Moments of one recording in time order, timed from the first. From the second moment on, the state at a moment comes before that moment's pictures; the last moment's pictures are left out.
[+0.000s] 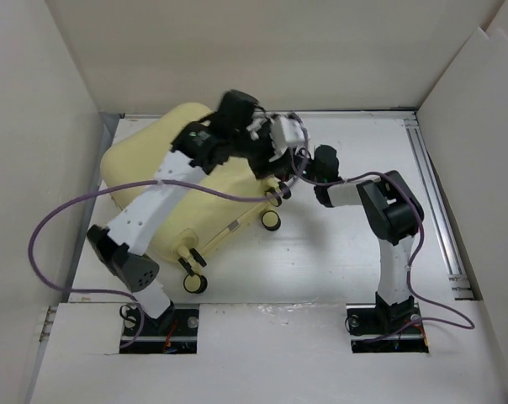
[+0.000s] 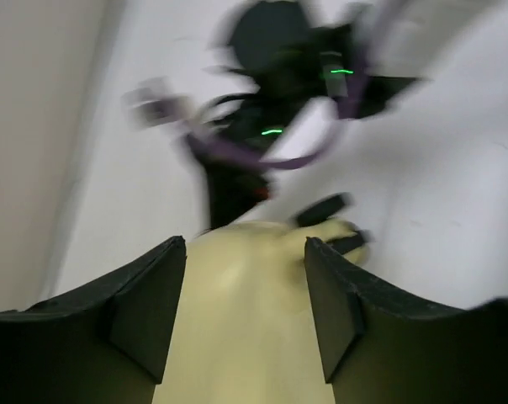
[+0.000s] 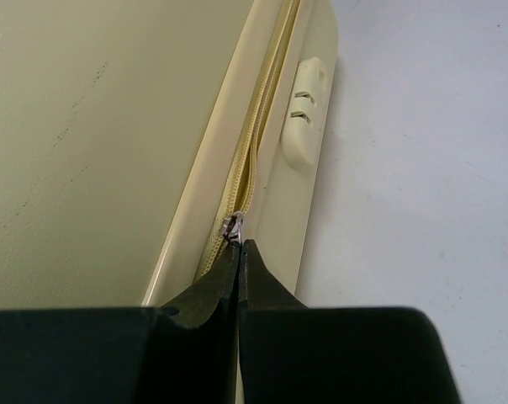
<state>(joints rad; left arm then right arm) -0.74 1.67 1.94 -0.97 0.44 0.64 0.39 2.08 1.11 0.94 -0.64 0.54</state>
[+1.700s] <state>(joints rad) -0.26 2.11 2.30 -0.60 0.38 0.29 0.82 1.38 0.59 0.45 -0.21 0.21</state>
